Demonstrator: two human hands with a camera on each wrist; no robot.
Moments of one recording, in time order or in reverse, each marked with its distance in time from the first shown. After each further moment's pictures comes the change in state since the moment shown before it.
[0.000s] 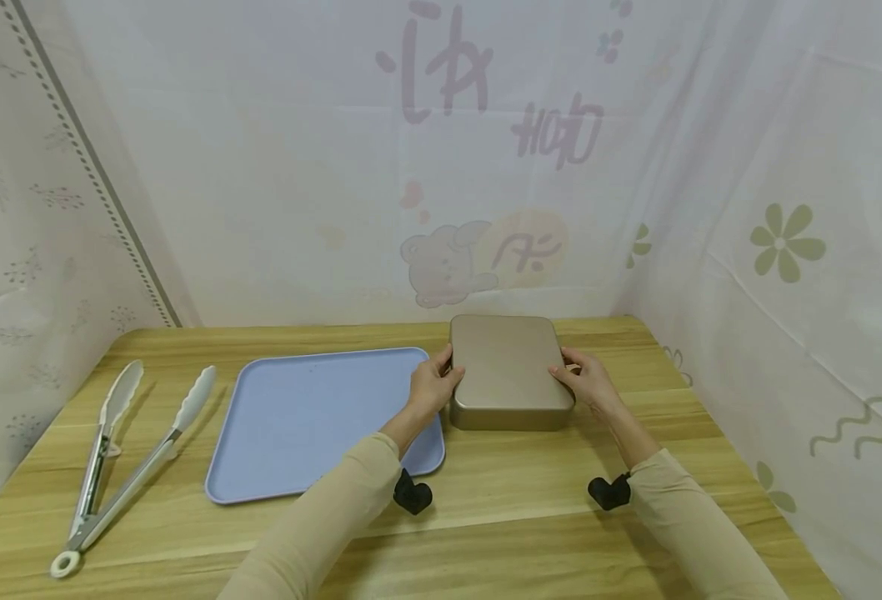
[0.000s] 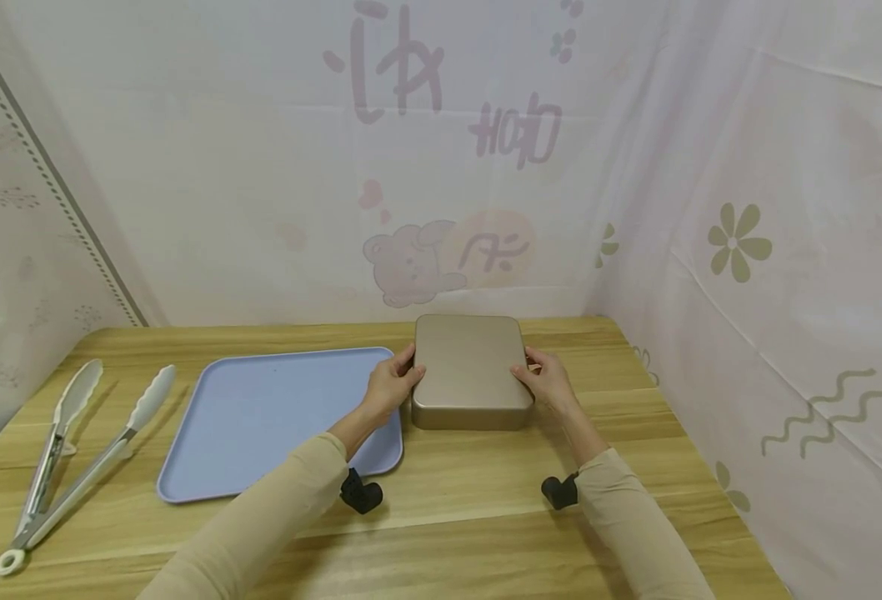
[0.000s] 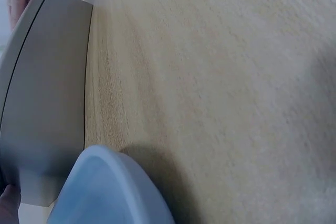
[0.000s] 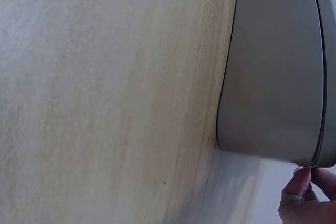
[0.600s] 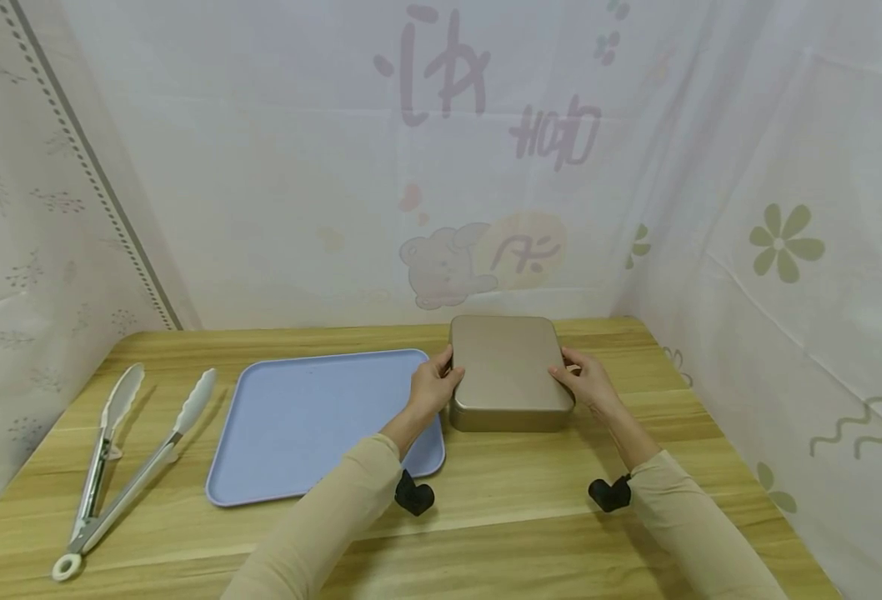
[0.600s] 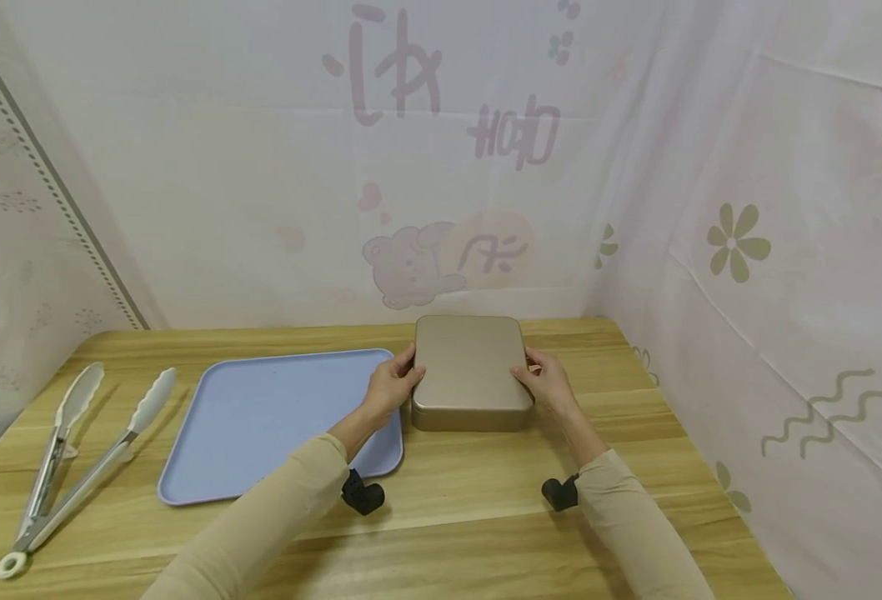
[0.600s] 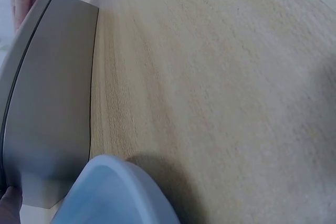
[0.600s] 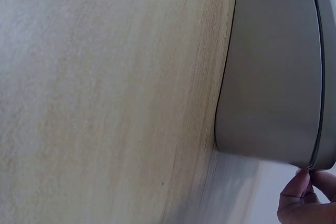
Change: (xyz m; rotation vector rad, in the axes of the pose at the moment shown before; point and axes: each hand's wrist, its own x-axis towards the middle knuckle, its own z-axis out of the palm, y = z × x) left_hand -0.003 0.005 0.000 0.013 -0.005 -0.015; right_hand 0.000 0.004 0.000 -0.013 0.022 -0.043
